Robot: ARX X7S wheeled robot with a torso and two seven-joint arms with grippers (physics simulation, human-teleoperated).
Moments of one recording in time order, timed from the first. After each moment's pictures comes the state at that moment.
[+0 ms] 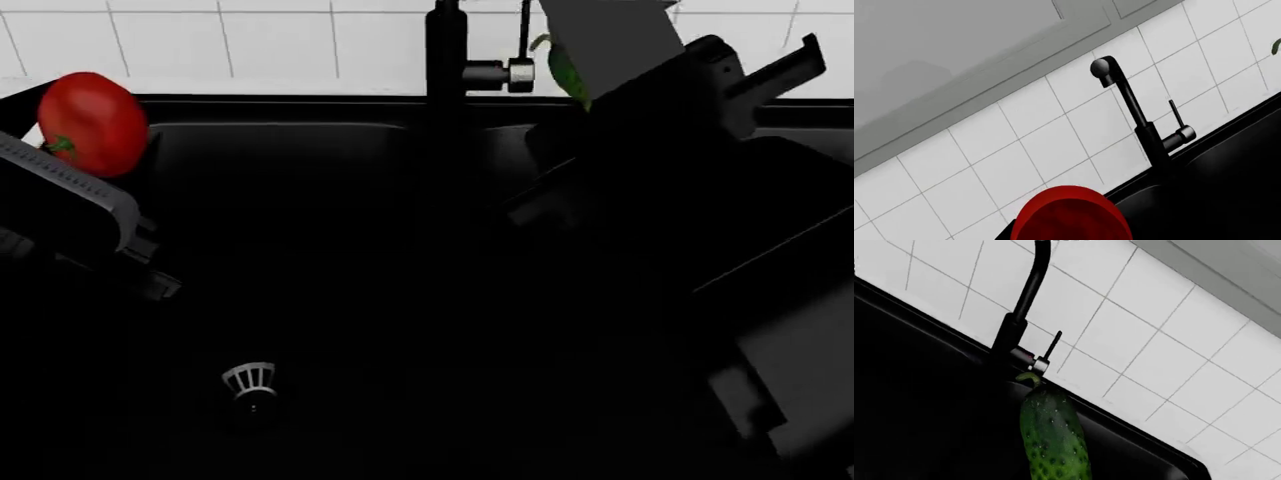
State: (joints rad) left arm -0.84 -0.52 0.39 0.55 -0.34 -0.99 -0.11; right arm 1.29 0.48 -0.52 -0.17 0.54 1.39 0.11
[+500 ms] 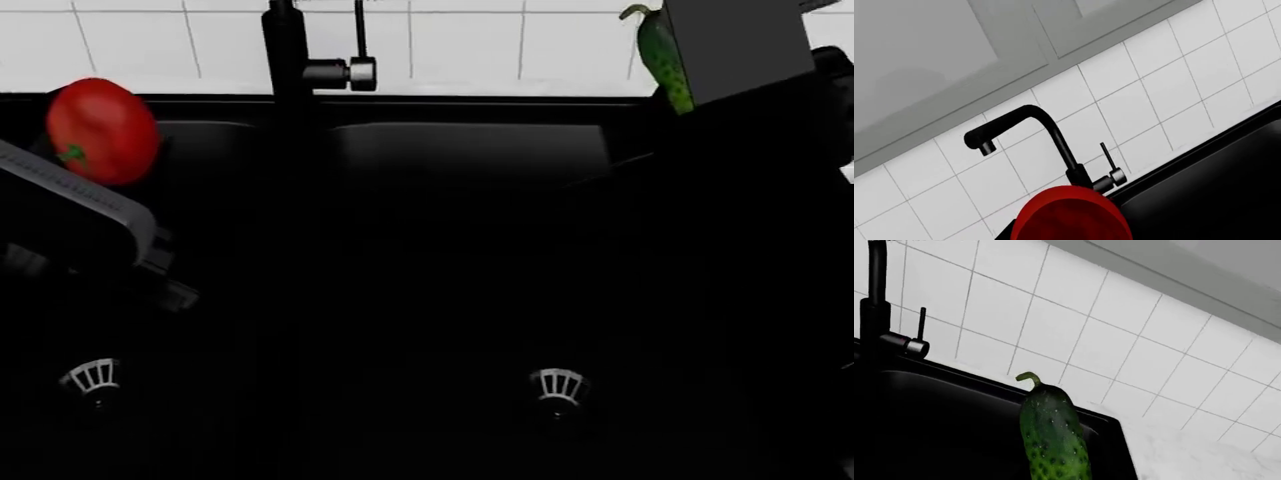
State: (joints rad) left arm -0.82 -0.48 0.39 0.62 -0.34 -1.05 -0.18; right arm 1.19 0.50 -0.24 -0.37 0.63 1.53 0.29
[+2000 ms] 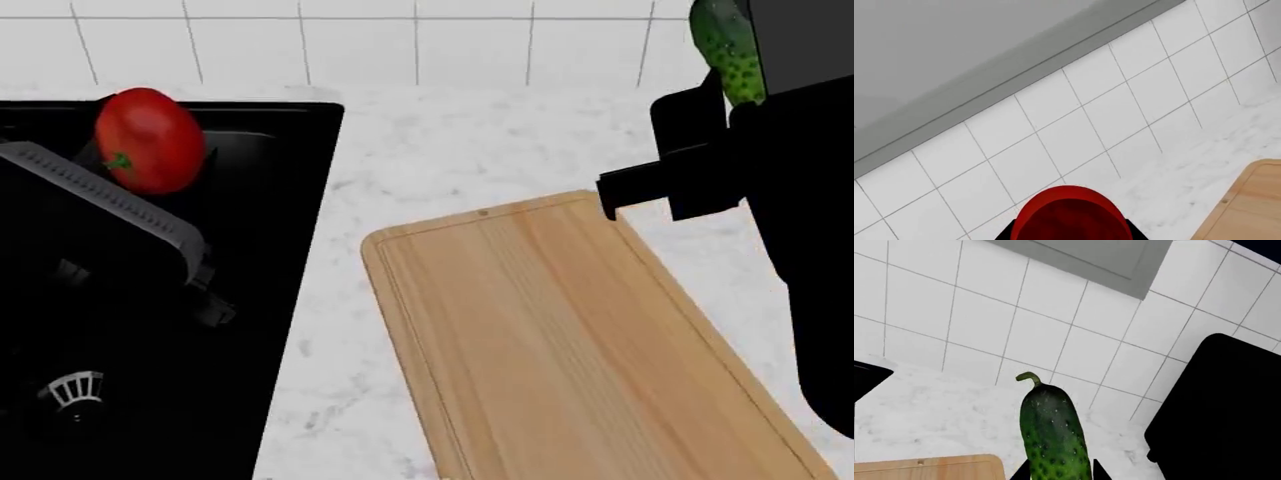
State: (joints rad) left arm -0.84 -0.46 0.47 0.60 -0.33 -1.02 -0.19; right arm 1.25 0.64 -0.21 -0.35 1.14 1.51 0.68
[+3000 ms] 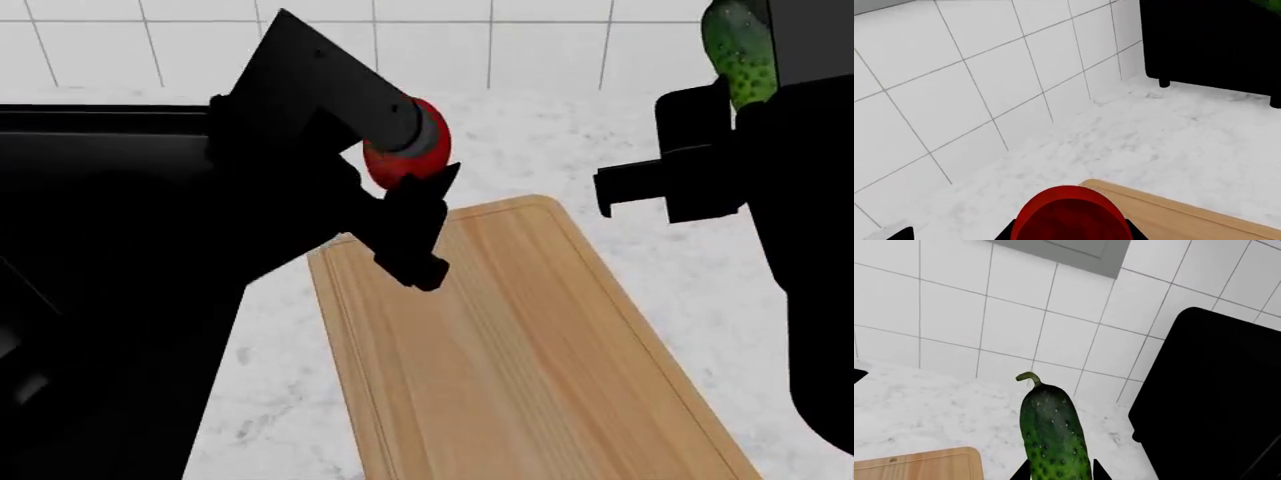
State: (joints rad) left arm -1.20 -0.09 0.55 -0.01 -0.53 -1.10 0.03; right arm 1.30 0.66 -0.21 -0.26 1.51 1.49 1.05
